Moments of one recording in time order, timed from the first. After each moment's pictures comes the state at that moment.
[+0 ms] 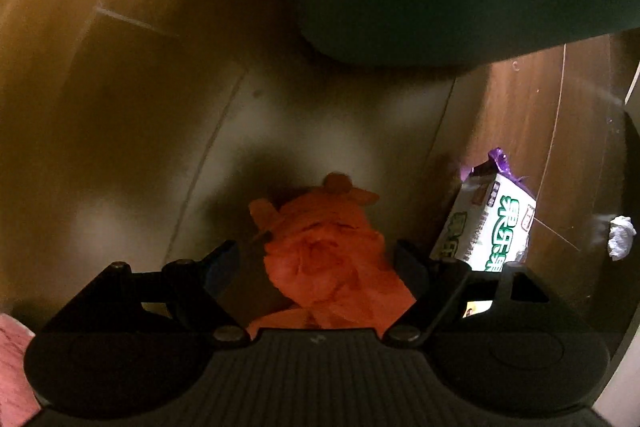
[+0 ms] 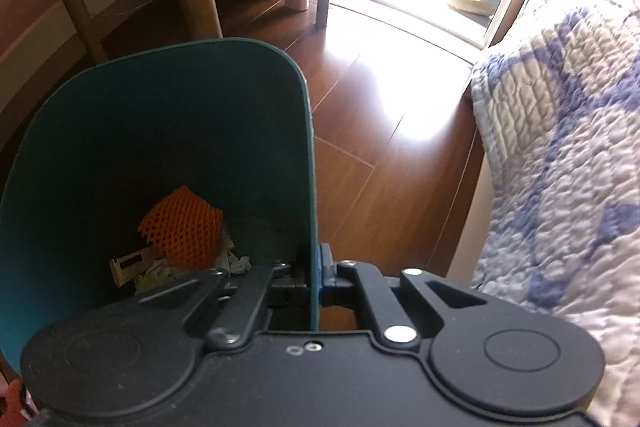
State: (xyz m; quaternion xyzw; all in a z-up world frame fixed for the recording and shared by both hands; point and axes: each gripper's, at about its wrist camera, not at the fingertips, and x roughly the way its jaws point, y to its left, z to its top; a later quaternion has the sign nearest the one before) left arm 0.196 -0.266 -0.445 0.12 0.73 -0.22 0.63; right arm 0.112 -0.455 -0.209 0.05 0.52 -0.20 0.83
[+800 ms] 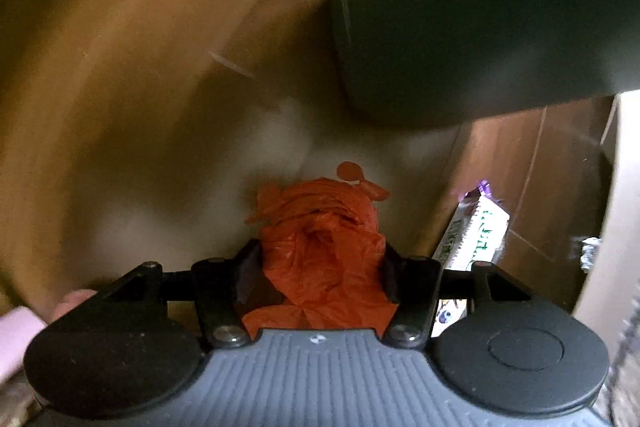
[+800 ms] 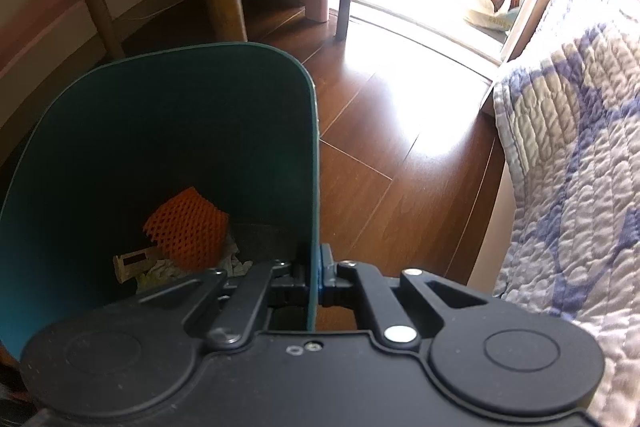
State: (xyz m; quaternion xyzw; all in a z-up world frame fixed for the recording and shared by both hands) left arm 0.231 -0.197 -0.321 0.10 0.70 -0.21 0.68; right arm 0.115 -0.447 -0.209 0.03 0.50 -0.18 0.84
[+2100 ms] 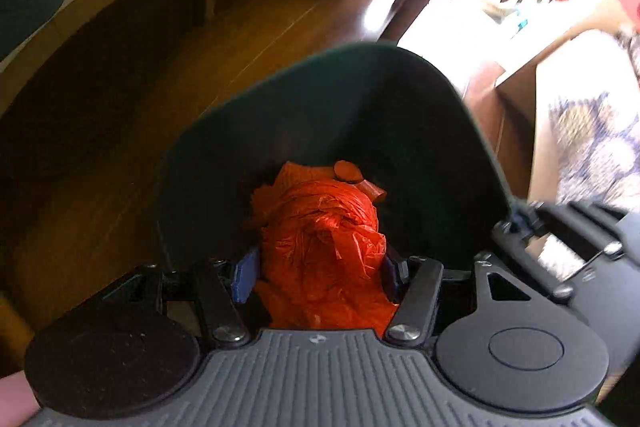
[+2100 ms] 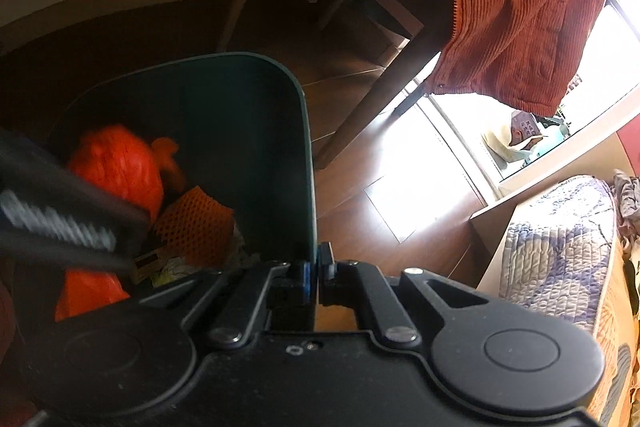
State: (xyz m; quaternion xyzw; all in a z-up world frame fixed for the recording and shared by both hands) left arm 0.304 -0.203 -0.168 0.03 0.60 -0.22 0.77; right arm 0.127 -0.260 -0.189 -0.22 0.51 -0.14 0.82
